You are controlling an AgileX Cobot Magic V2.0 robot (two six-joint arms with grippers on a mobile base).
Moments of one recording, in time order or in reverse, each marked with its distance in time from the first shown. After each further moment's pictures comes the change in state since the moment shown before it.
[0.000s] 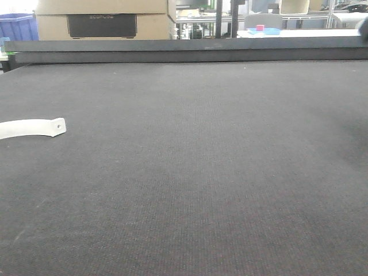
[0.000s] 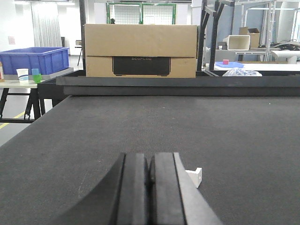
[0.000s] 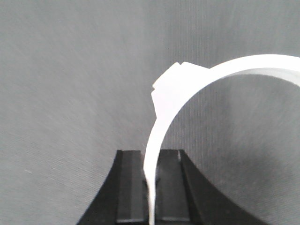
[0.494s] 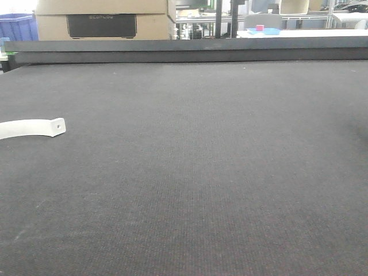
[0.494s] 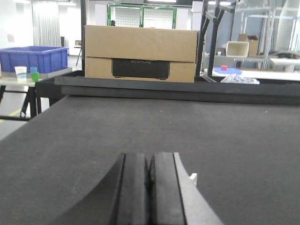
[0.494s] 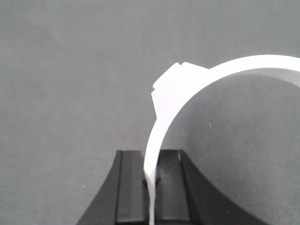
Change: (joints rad) left arm 0.000 0.000 0.000 -0.077 -0.012 0.000; right arm 0.000 -0.385 -0.002 0.020 0.059 0.000
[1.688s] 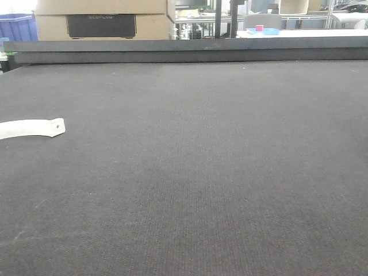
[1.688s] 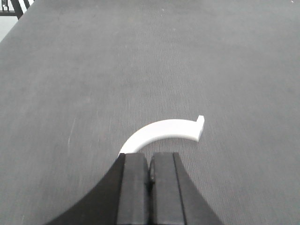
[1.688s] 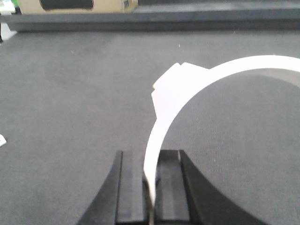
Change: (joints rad) left arm 0.000 0.721 -0.503 0.089 0.282 0.000; right arm 0.000 -0.437 -0.002 0.040 0.156 -0.055
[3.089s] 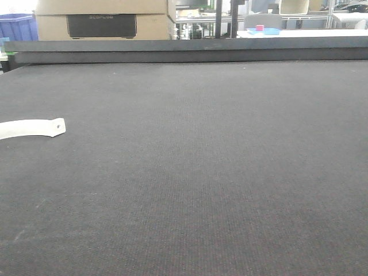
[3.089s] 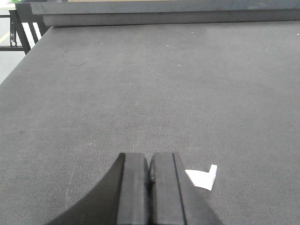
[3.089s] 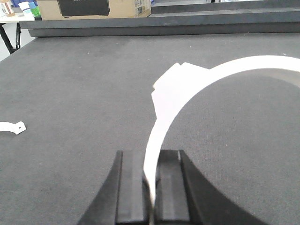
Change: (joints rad) left arm 0.000 0.179 -0.007 0.019 -0.273 0.000; right arm 0.000 -0.246 0.144 0.037 0.055 -0.002
